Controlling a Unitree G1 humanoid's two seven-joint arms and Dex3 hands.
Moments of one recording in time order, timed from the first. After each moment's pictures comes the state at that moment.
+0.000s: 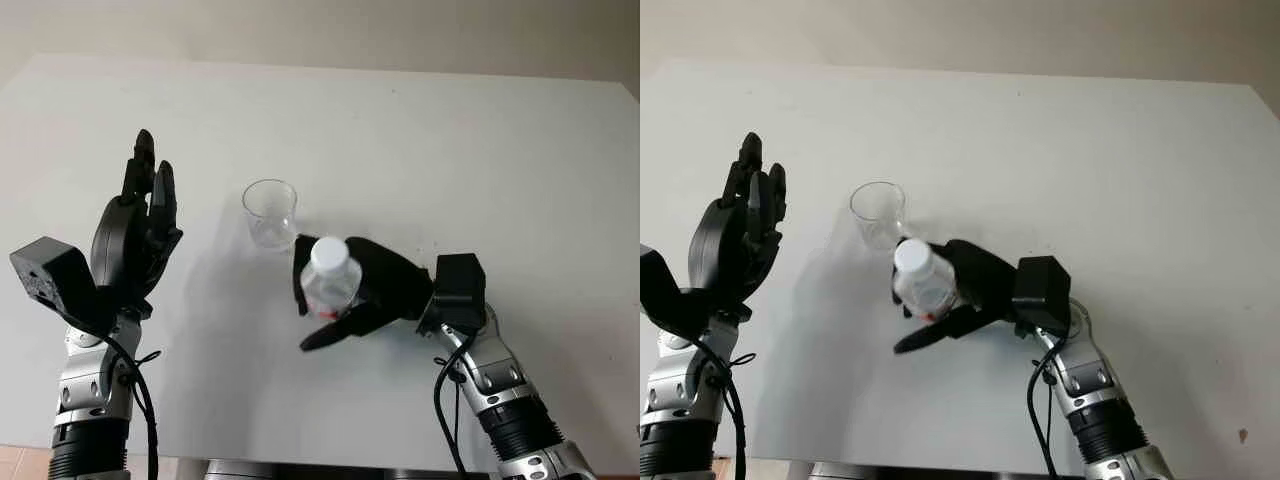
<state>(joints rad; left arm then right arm) -0.28 0.25 0.26 0.13 -0.31 -0.02 -0.27 -0.35 -0.18 0.13 0.28 0.09 -0.15 0.55</state>
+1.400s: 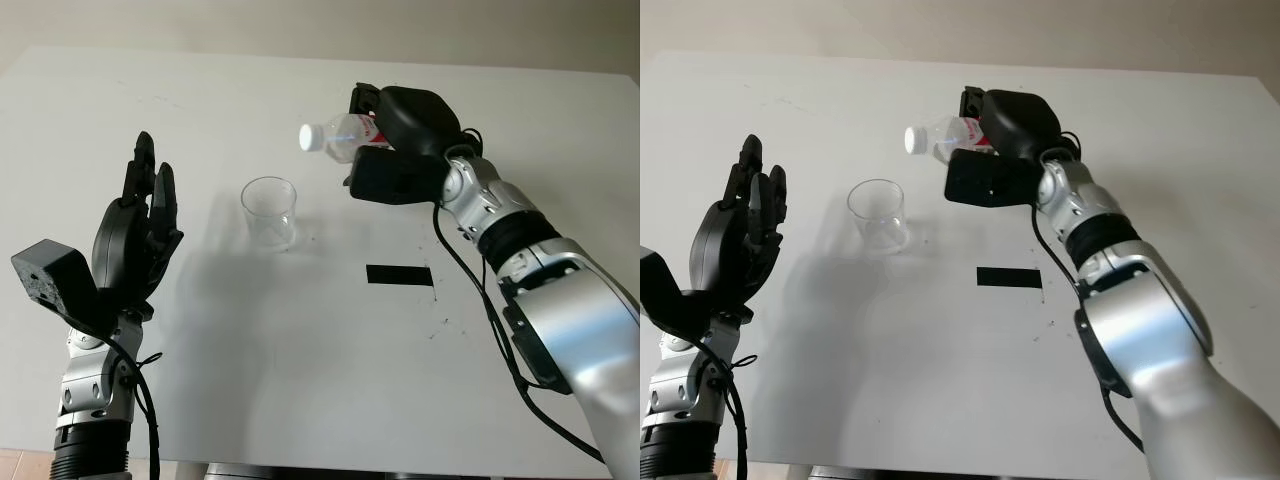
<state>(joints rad) -0.27 0.24 0.26 0.13 -0.31 -0.03 -0.26 -1.24 -0.31 0.43 1.26 -0.69 -0.22 -0.19</state>
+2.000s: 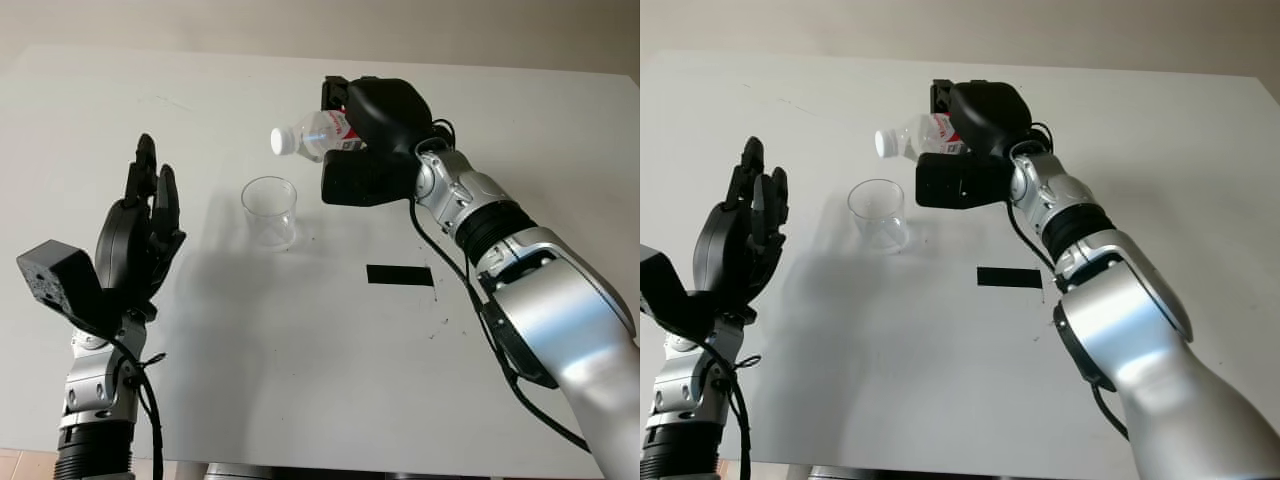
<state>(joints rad) -0.27 0.22 0.25 0.13 -0.30 -0.03 -0.24 -1.27 -0.29 0.55 1.26 -0.80 -0.29 -0.34</state>
